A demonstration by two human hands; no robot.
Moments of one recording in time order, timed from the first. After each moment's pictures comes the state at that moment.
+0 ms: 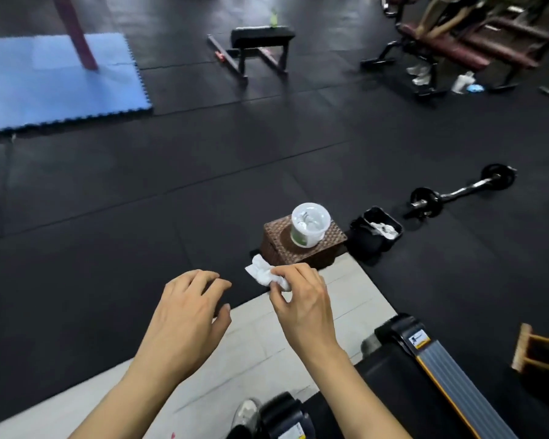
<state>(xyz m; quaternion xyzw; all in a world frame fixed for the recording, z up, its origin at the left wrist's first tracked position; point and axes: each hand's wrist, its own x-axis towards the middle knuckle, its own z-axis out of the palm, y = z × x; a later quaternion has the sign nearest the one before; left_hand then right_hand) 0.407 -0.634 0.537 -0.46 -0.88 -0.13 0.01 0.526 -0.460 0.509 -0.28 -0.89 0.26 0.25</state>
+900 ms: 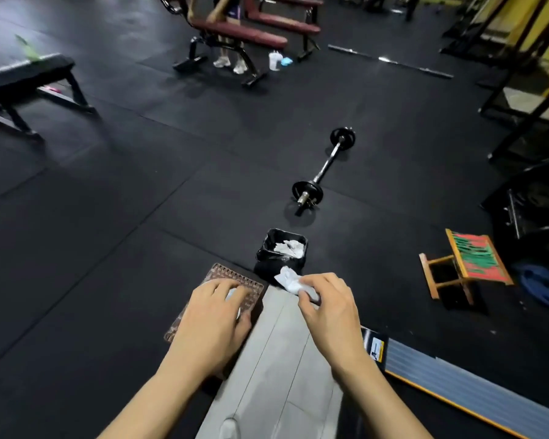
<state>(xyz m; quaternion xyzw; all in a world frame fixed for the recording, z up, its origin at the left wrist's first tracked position) 0.258 -0.136 0.534 -0.74 -0.66 -0.14 -0.04 0.477 -0.080 0.518 -0.58 -0.73 0.17 0.32</state>
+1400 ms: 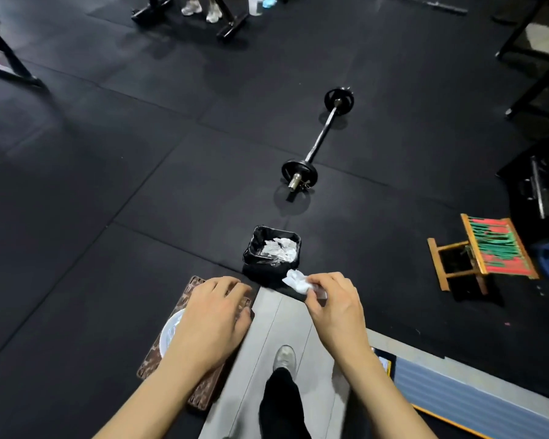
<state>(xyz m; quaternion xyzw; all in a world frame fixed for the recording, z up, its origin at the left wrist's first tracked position) 0.277 0.102 0.459 -0.75 -0.65 -0.09 -0.11 0.507 0.144 0.420 -0.64 -0.68 0.20 0.29</state>
